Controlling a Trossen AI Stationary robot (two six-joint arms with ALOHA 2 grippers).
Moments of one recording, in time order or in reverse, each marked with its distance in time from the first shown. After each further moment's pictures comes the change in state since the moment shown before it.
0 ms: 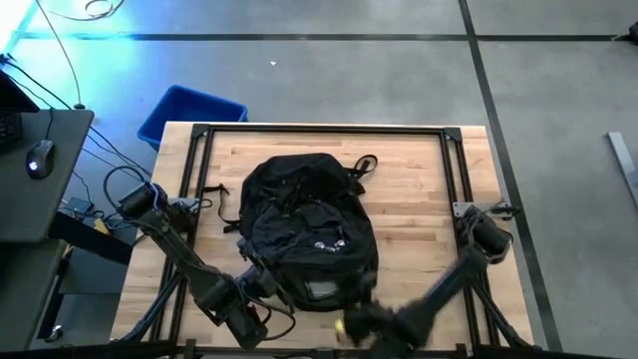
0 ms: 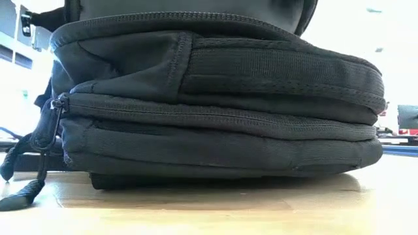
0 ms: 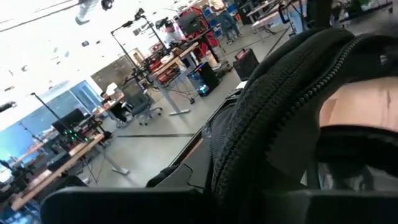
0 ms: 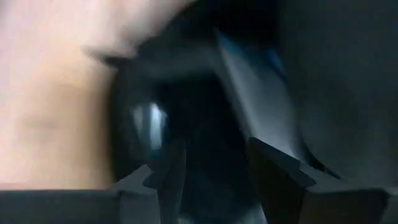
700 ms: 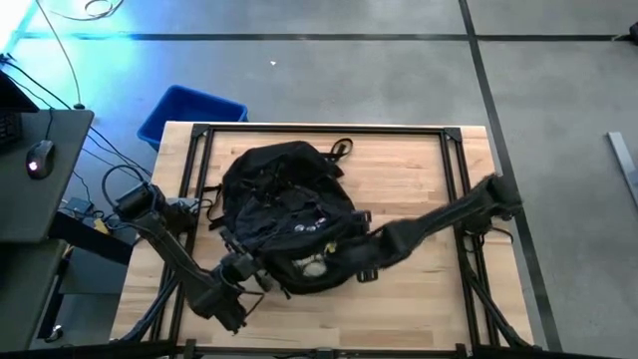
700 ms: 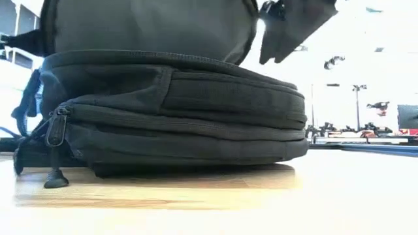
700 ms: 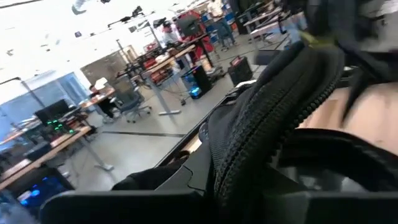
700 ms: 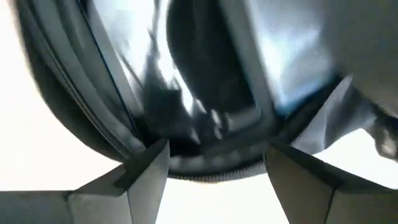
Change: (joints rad) left arm -0.075 -0.011 -0.083 -0.688 -0.004 -0.874; right arm -0.386 -0.386 -0.324 0.179 -0.556 -0.420
